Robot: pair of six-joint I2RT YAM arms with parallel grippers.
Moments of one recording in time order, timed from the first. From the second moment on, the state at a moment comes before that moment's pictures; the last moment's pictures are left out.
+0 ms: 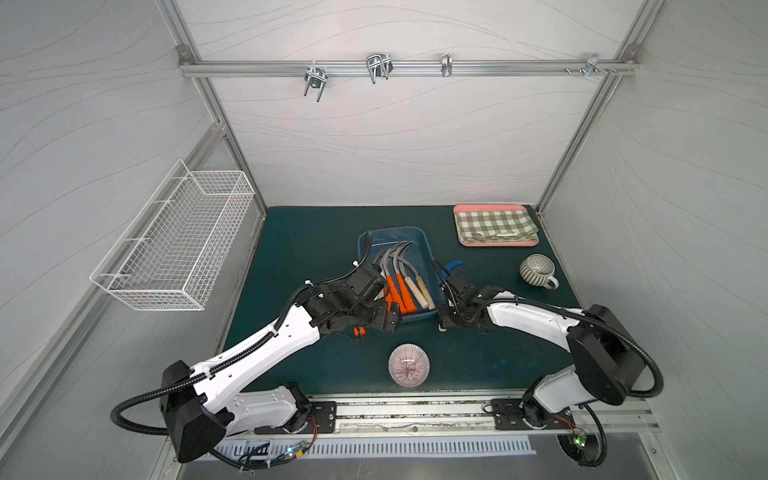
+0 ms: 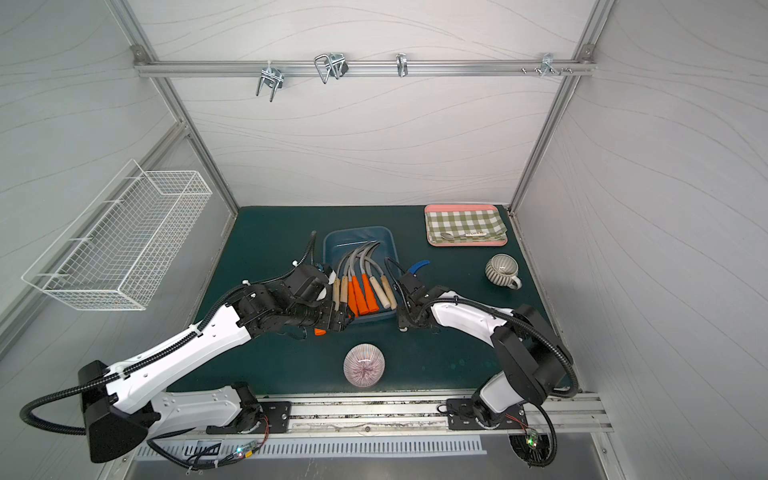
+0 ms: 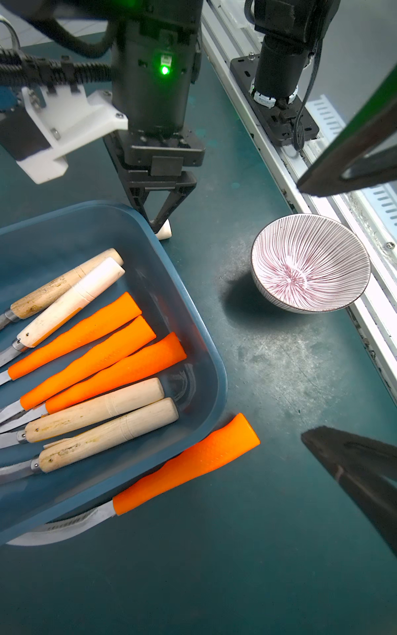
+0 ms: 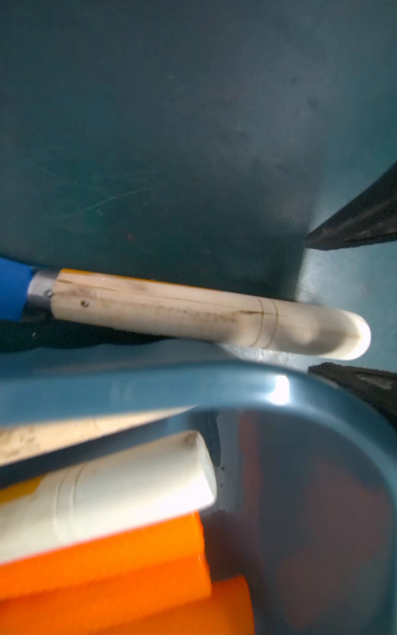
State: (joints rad) left arm -0.82 1.18 1.07 -0.93 -0.02 -0.60; right arm 0.75 1.51 0.82 -0.52 0.03 0.61
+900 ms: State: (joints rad) left arm -0.82 1.18 1.07 -0.95 -0.03 -0.60; right arm 0.72 1.56 0.80 -0.45 0.03 0.64
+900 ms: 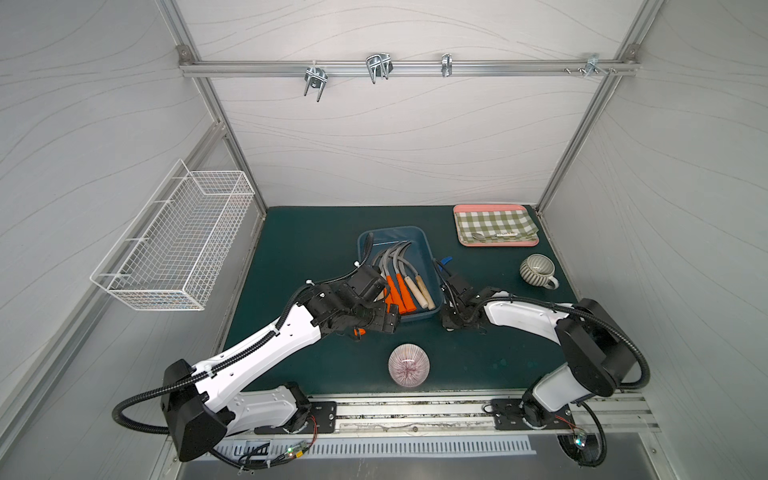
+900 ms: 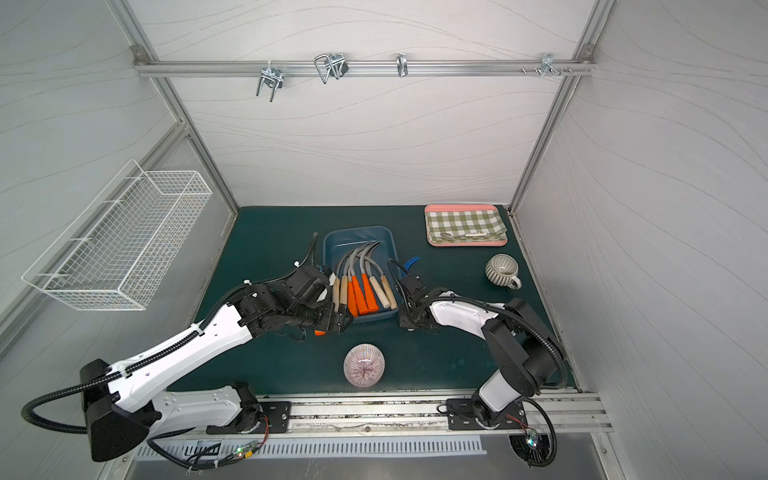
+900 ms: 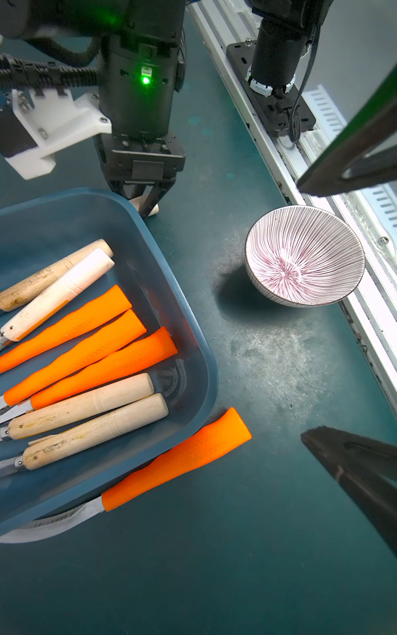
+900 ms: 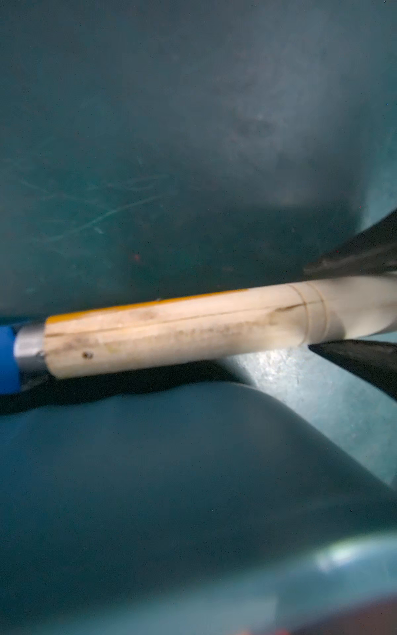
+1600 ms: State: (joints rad) left arm -0.82 1.20 1.12 -0.95 -0.04 -0.60; right arm 0.69 1.48 0.84 -0.60 0.02 0.61
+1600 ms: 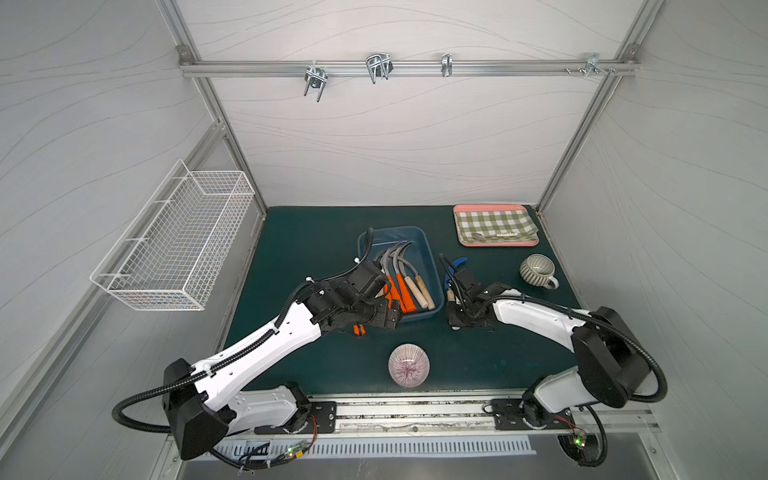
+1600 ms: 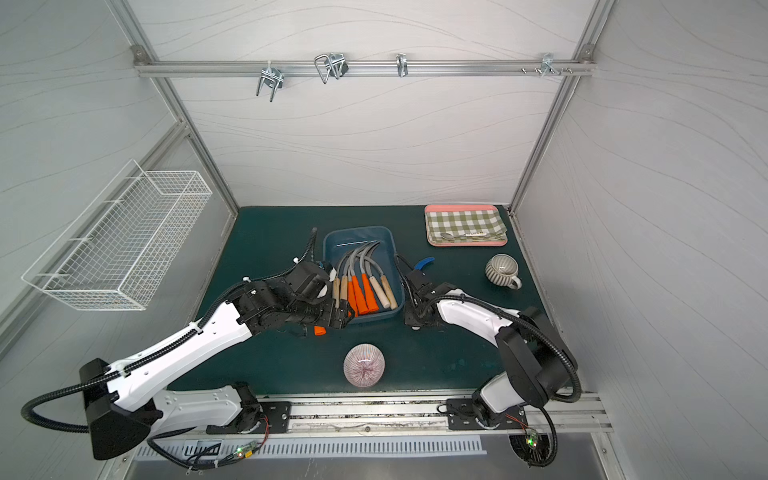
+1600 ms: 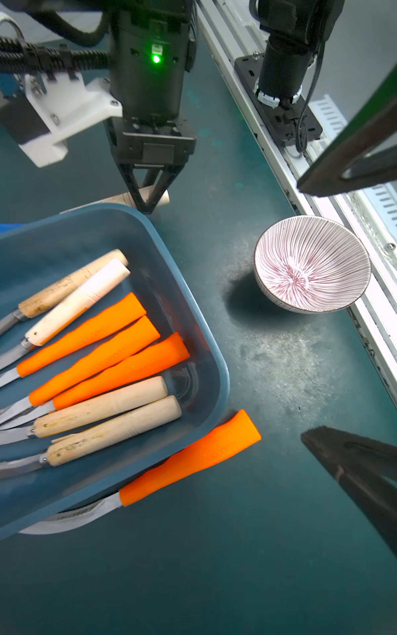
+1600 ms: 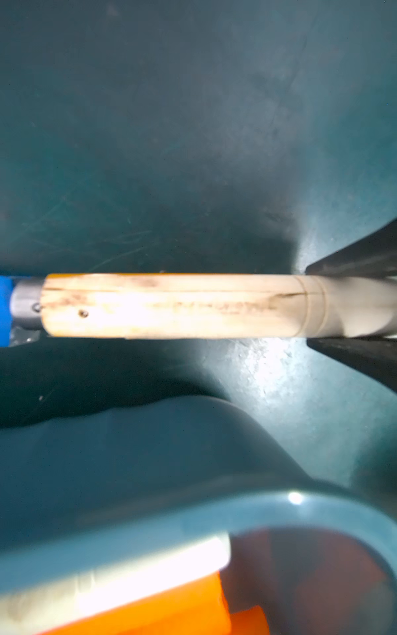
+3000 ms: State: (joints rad) left arm -0.66 1.20 1.30 -1.05 -0.07 -0.51; right arm 0.75 1.56 1.31 -0.82 0.00 0.49
